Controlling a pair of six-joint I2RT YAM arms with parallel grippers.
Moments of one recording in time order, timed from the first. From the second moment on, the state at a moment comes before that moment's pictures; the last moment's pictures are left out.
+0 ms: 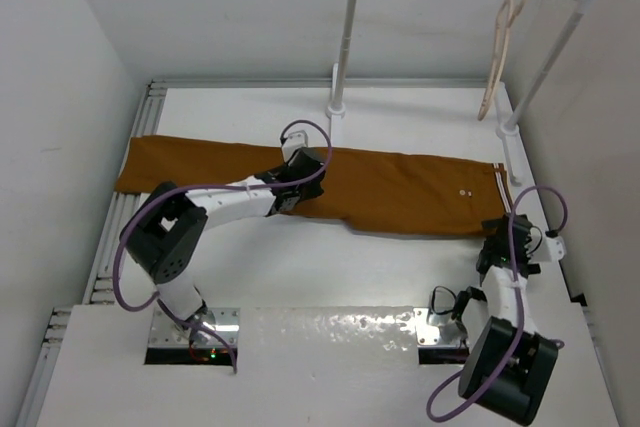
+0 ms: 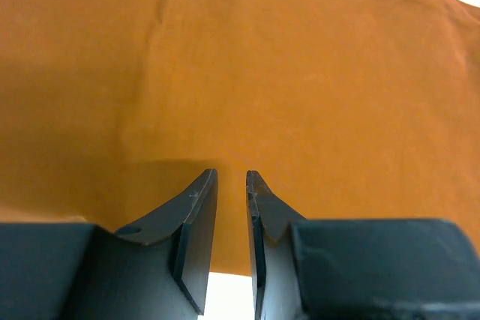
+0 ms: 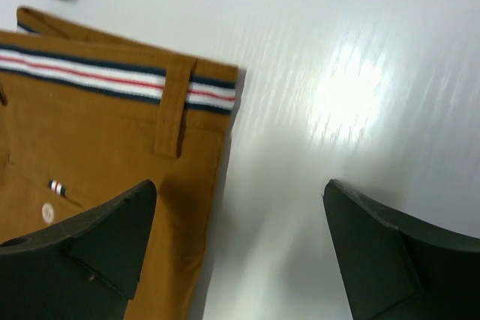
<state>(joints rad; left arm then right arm) -0.72 1.70 1.01 -0.11 -0.37 -0.80 -0.46 0.83 0.11 -0.03 0.36 0.90</state>
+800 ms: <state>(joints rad) -0.73 1.67 0.95 -0.10 -0.48 -0.74 -0.48 0.90 0.24 0.11 0.15 0.83</state>
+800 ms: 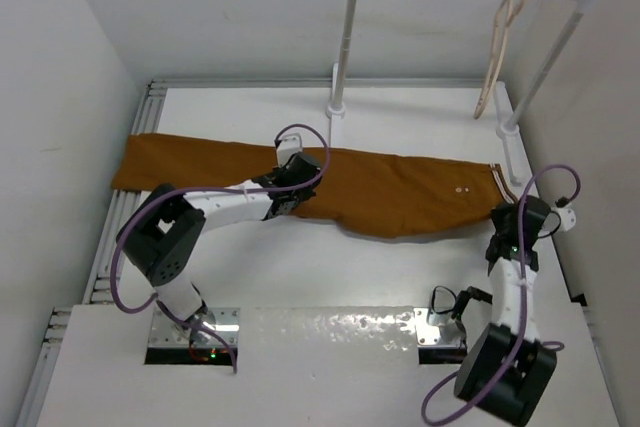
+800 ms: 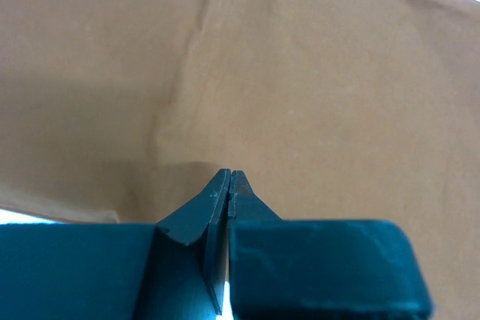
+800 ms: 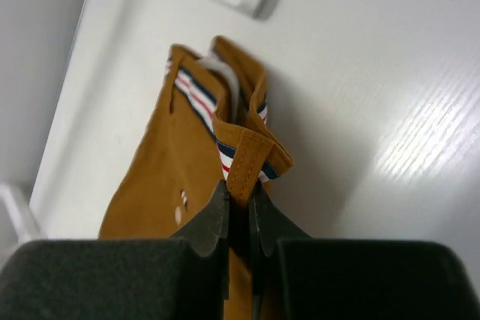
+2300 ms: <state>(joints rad) -1.07 1.87 0.94 0.15 -0.35 -0.84 0.35 1.32 1.44 -0.38 -0.17 0.48</state>
